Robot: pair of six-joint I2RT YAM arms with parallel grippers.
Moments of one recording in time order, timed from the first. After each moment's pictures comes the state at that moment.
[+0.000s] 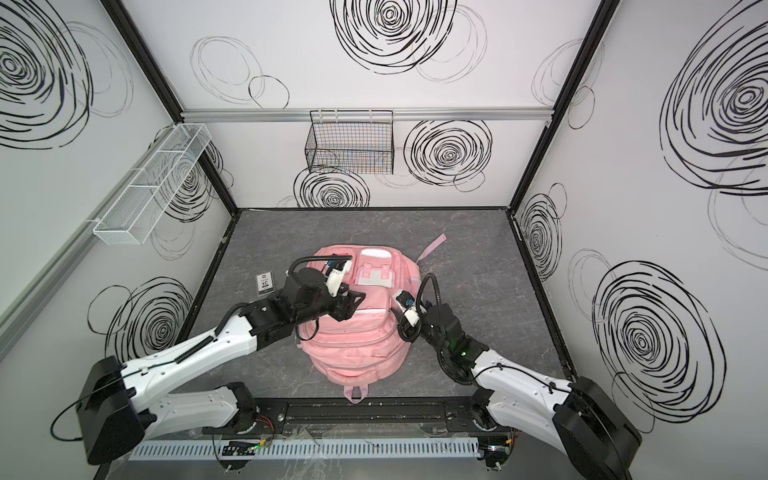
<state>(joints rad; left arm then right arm) -0.80 1.26 0.90 -0.21 0.03 -0.28 0.71 0.98 0.25 0.42 -0.02 -0.16</state>
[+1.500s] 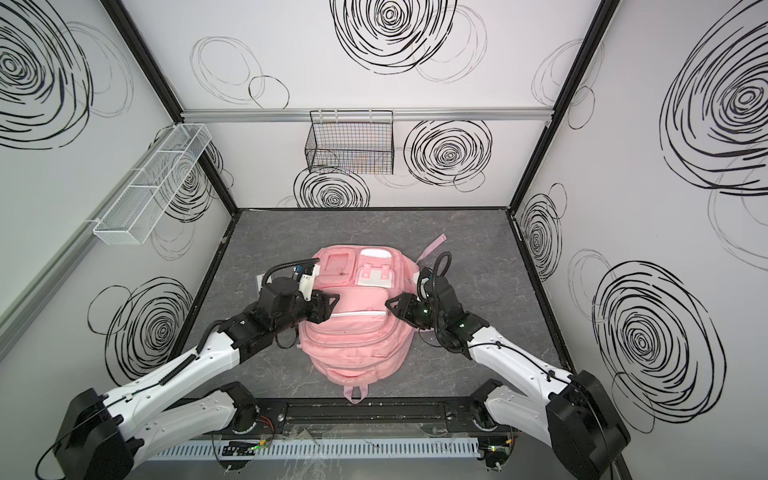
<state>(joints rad) -0.59 0.97 0.59 -0.18 0.01 -0.44 0.58 1.07 0.49 0.02 -0.38 1.10</state>
